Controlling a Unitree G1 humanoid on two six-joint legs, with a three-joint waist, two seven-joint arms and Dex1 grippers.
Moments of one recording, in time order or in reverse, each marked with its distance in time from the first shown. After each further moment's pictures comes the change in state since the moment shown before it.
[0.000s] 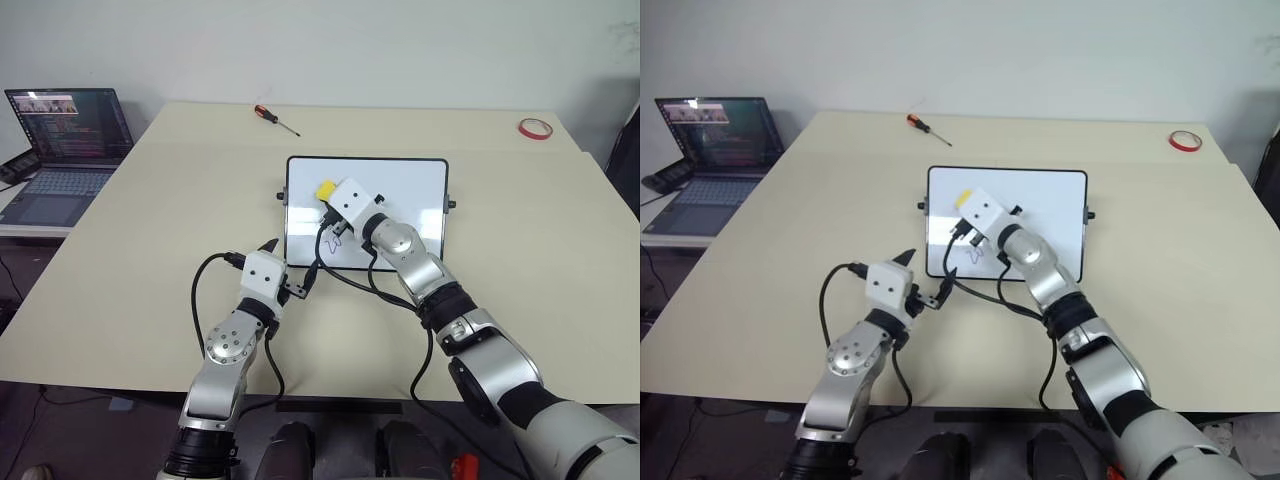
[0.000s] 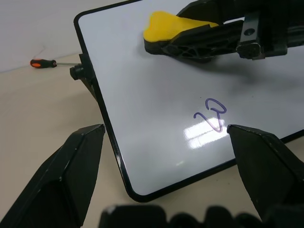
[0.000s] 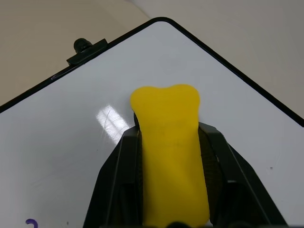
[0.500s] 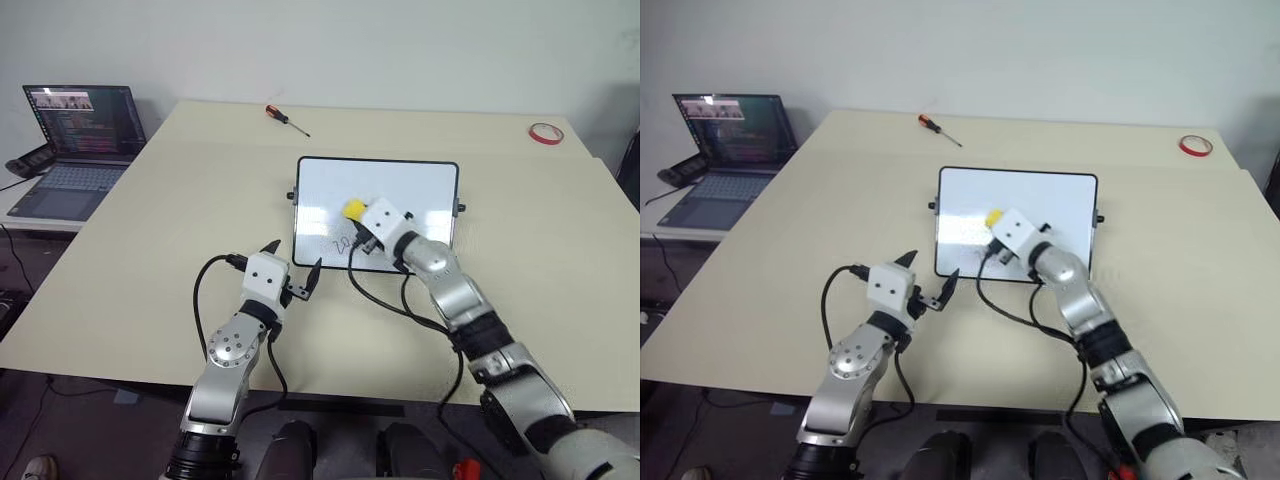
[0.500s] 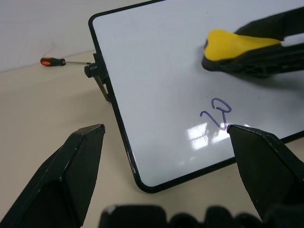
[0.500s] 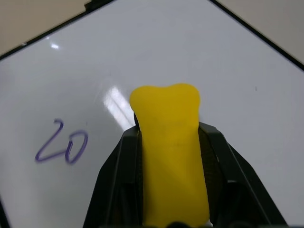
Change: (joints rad) left arm -0.004 -0.007 -0.016 -0.007 -0.001 0.013 0.004; right arm 0.311 -0.169 -0.013 -0.456 0.013 0.185 0.128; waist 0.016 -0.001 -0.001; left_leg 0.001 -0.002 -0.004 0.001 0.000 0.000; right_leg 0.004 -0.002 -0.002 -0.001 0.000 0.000
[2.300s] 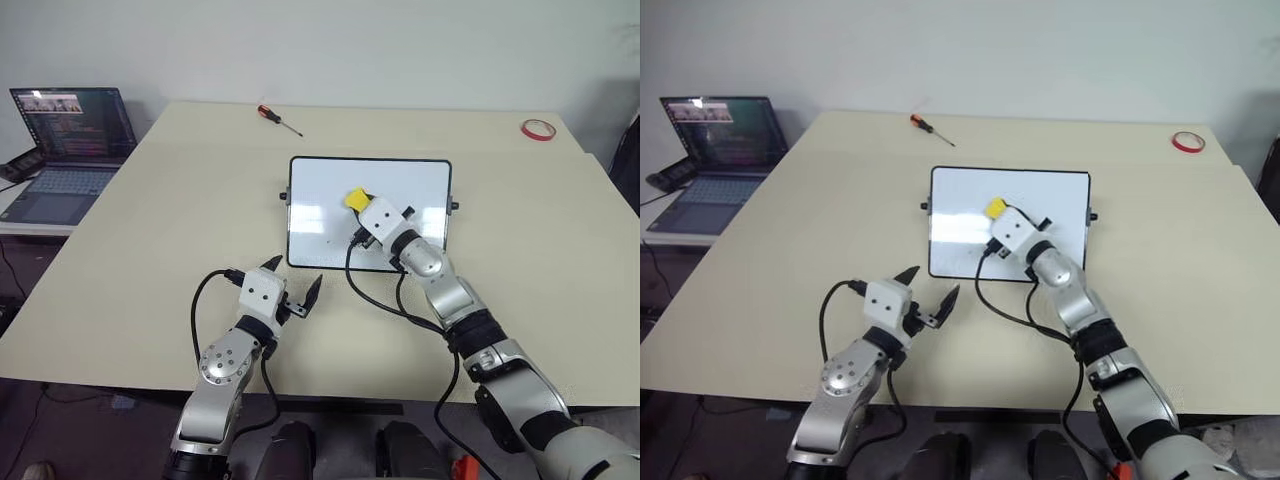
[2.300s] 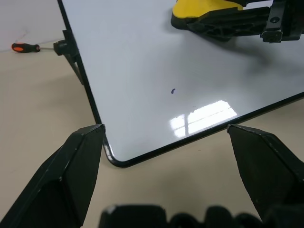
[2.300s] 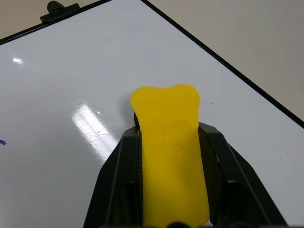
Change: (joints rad) left arm 0.096 0.024 -0.003 -0.037 -0.037 -0.017 -0.054; right arm -0.089 0.064 0.003 0.229 -0.048 -0.273 -0.163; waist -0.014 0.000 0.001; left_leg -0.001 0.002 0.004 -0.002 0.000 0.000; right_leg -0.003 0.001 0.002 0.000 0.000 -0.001
